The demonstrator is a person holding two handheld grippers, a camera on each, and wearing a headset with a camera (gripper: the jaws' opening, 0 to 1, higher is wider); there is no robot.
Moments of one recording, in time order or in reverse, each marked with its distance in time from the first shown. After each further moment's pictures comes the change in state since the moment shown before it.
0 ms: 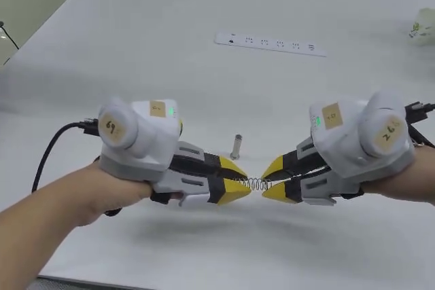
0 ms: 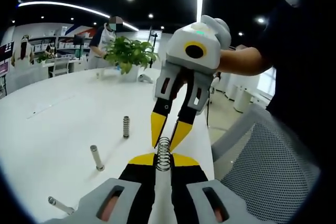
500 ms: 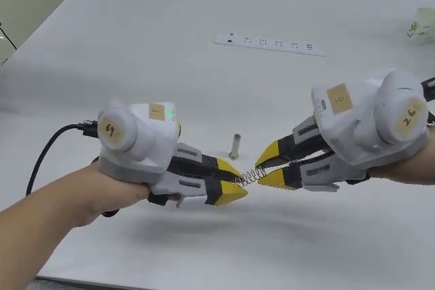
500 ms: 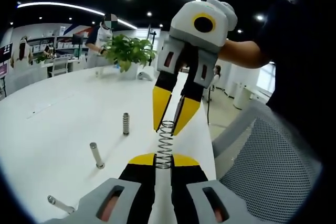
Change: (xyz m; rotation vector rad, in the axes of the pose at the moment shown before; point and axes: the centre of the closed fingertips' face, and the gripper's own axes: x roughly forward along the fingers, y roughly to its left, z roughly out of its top) left arm 0.000 0.001 -0.006 0.015 0.019 -0.003; right arm -0.017 -0.001 0.031 -0.124 -0.031 0.007
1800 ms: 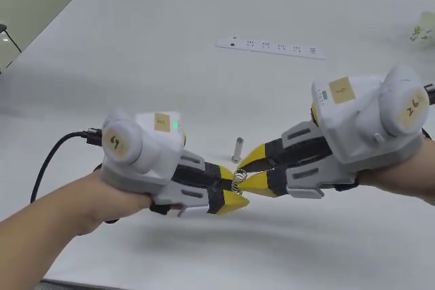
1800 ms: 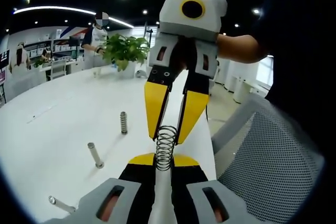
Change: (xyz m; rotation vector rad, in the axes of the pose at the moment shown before) left arm -0.003 -0.008 -0.004 0.046 0.023 0.002; right arm 0.008 0.004 0.033 0.151 -0.175 0.020
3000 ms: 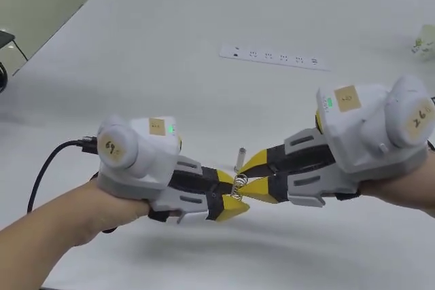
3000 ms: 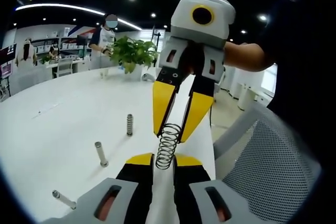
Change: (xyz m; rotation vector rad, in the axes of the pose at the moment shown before) left arm -0.008 0.008 0.008 -0.057 -0.032 0.043; right arm -0.004 -0.004 0.009 -0.001 -0.016 -0.030
